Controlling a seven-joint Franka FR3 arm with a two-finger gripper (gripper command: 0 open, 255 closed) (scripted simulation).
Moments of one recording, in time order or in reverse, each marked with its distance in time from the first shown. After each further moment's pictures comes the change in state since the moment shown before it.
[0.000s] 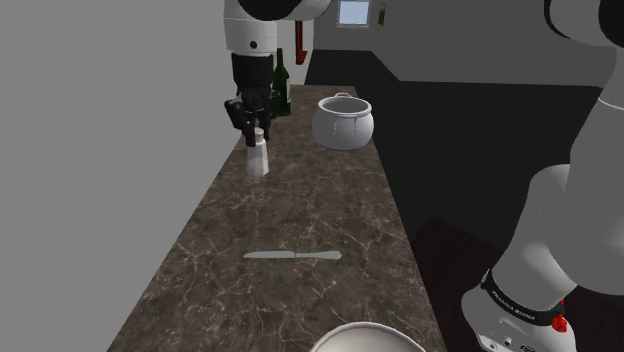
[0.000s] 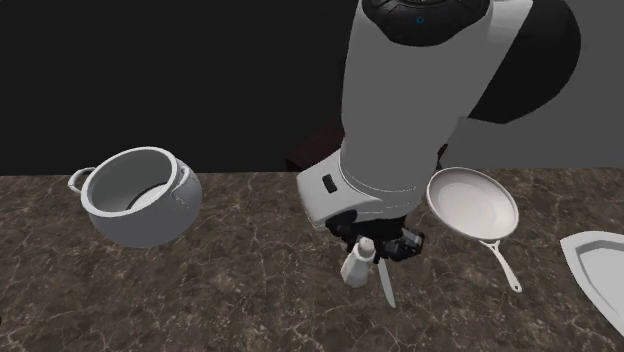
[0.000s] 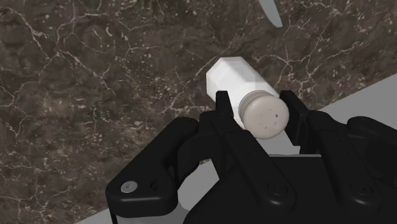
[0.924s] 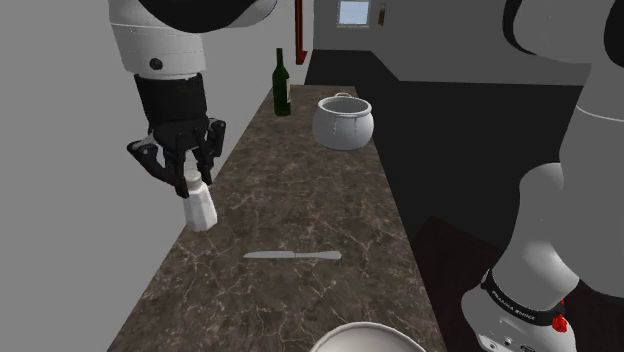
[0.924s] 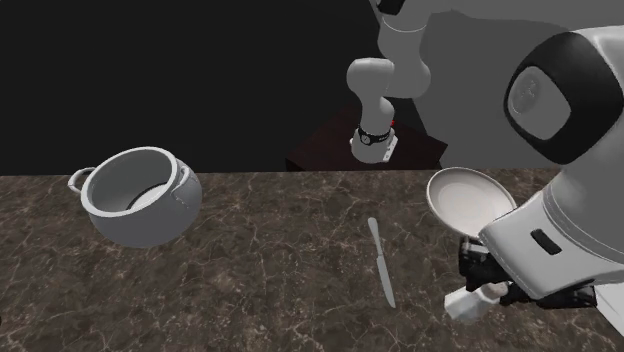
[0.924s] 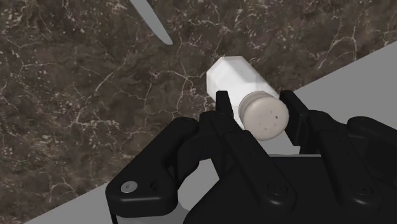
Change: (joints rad) arm 0.188 0.122 0.130 0.158 -0.051 -0.019 0.323
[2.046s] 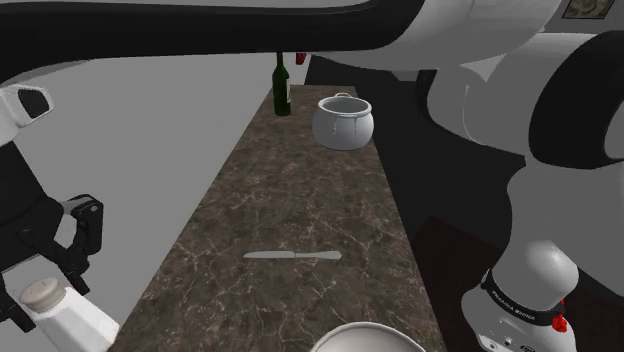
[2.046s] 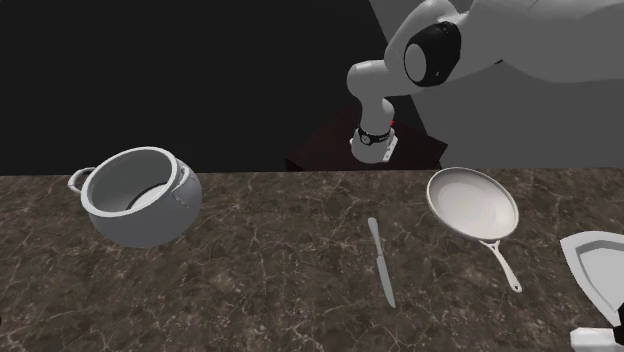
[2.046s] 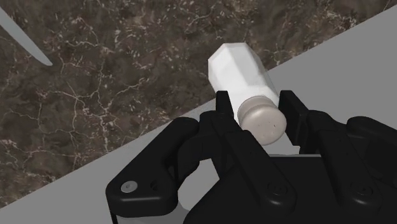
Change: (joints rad) arm 0.287 0.397 0.065 0.556 -0.130 -0.157 0.309
